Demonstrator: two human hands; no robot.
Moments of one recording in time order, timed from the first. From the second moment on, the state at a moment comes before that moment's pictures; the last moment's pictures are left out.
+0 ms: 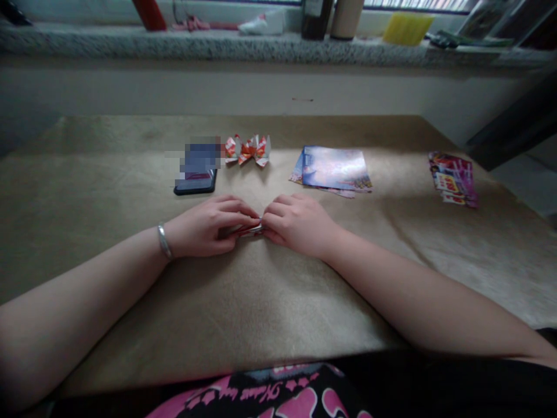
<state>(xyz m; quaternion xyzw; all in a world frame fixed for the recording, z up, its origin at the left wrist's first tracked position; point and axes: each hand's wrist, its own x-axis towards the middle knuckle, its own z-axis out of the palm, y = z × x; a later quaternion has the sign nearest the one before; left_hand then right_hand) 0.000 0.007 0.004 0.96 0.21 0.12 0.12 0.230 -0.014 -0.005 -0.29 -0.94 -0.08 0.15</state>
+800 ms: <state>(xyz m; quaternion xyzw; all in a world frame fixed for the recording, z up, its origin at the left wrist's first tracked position) 0.021 -0.005 -0.001 0.79 0.41 0.30 0.35 0.220 -0.020 0.000 -0.45 -0.84 0.19 0.24</state>
